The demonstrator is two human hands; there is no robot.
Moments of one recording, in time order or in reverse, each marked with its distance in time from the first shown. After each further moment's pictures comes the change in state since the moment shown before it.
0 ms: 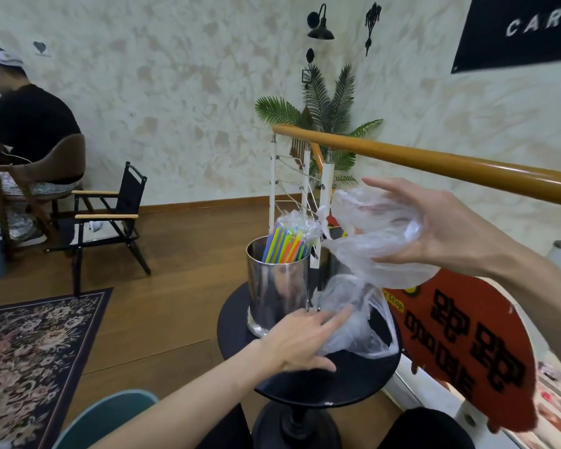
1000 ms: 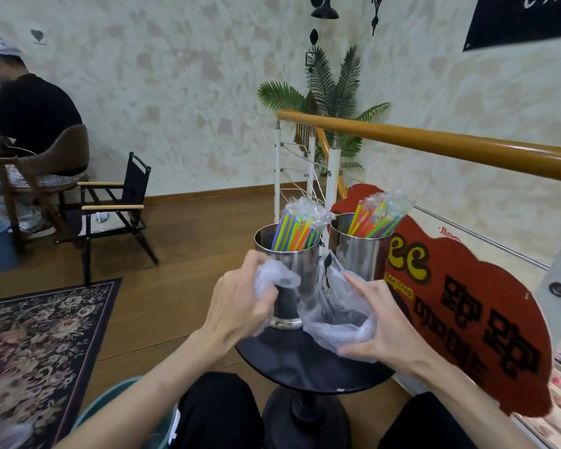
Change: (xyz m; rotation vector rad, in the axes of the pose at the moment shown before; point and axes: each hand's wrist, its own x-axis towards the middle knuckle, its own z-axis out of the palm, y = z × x) left_hand -0.081 -0.036 -0.051 -0.403 0.732 -0.485; right_hand -0.080 0.035 0.181 0.383 -0.020 0.296
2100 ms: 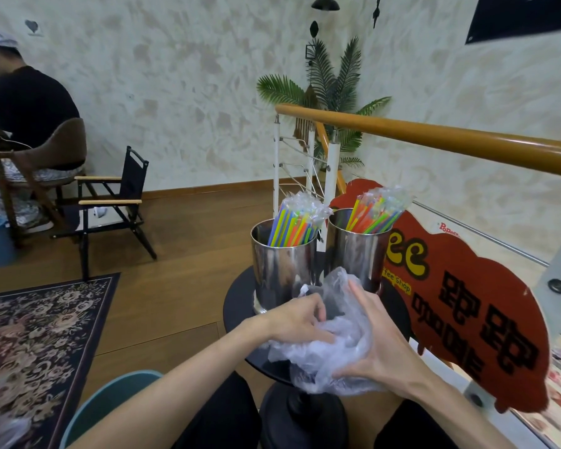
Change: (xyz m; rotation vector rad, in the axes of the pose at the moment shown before) left_hand 0.012 0.016 0.080 -0.249 -0.954 -0.218; right_hand -0.019 -0.006 0.017 0.034 -0.043 0.053
